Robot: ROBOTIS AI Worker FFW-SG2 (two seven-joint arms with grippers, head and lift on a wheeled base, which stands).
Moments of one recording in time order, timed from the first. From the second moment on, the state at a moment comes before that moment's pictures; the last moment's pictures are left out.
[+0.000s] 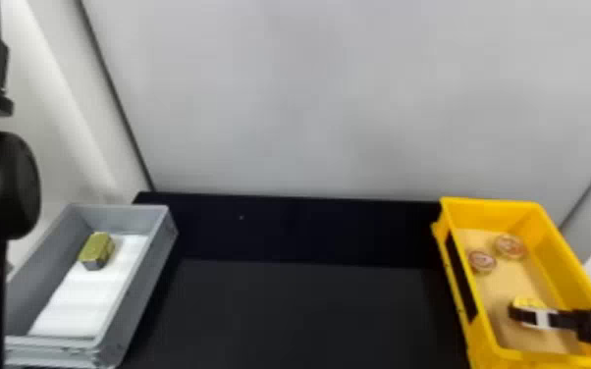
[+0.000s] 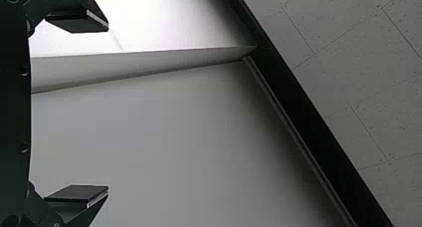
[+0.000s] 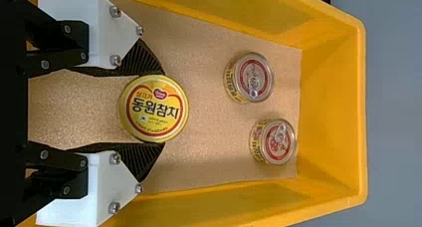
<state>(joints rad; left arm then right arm) -0.39 0.29 0.01 -2.29 -0.27 0.27 0.16 -0.29 -0.35 -0.30 -1.03 0.20 0.73 0.58</state>
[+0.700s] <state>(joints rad) -0.39 0.29 0.01 -2.28 -0.27 0.27 0.16 -0.30 -0.35 -0.29 -1.03 0.17 0.75 0.53</state>
